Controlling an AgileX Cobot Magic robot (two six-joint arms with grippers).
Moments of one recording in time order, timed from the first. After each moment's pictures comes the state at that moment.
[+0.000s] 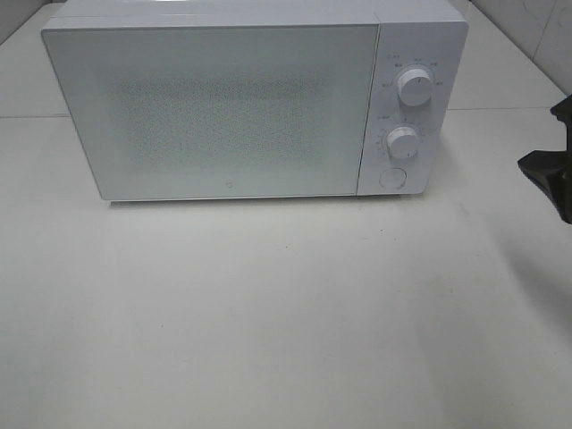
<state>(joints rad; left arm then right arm) 0.06 -0.01 -0.52 -0.06 1.07 0.01 0.12 1.25 -0.24 -0.07 -0.66 1.15</state>
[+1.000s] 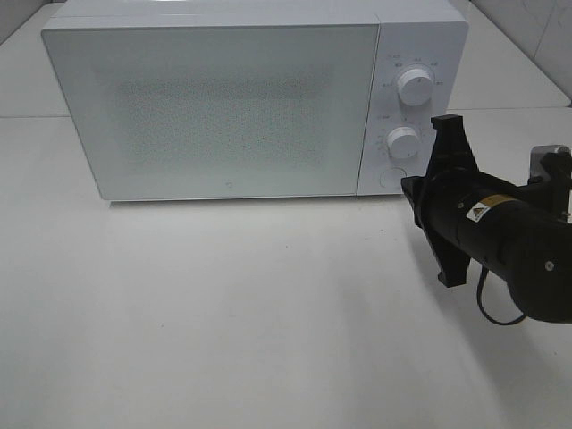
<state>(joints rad) 0.06 -0.01 -0.52 -0.06 1.07 0.01 0.56 1.75 -0.47 0.53 -0.88 1.33</state>
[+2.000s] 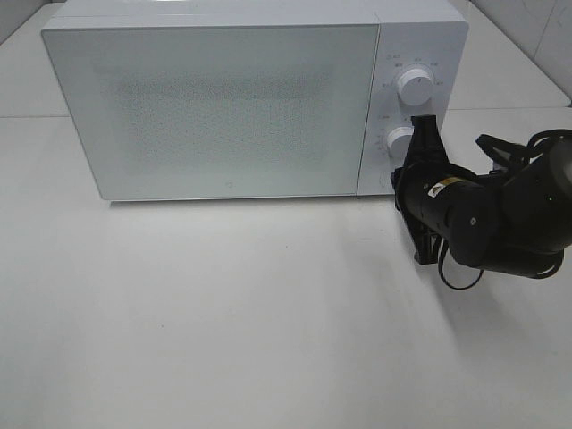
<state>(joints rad) 0.06 -0.01 -0.52 -0.06 1.07 0.01 0.47 1.99 -0.70 0.53 -0.84 1.34</state>
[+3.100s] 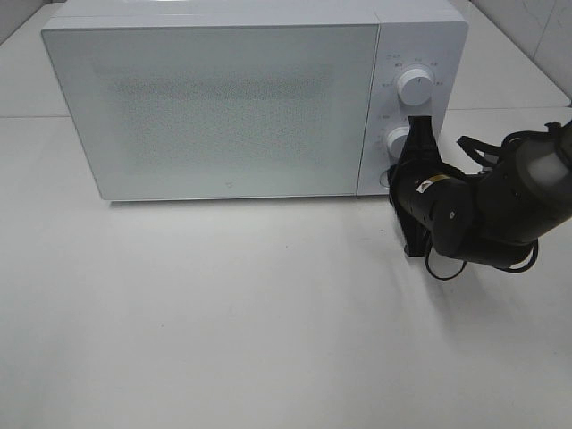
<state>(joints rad) 0.06 -0.01 -0.52 -0.06 1.07 0.01 0.44 2.08 -0.79 0.53 -0.87 1.39</state>
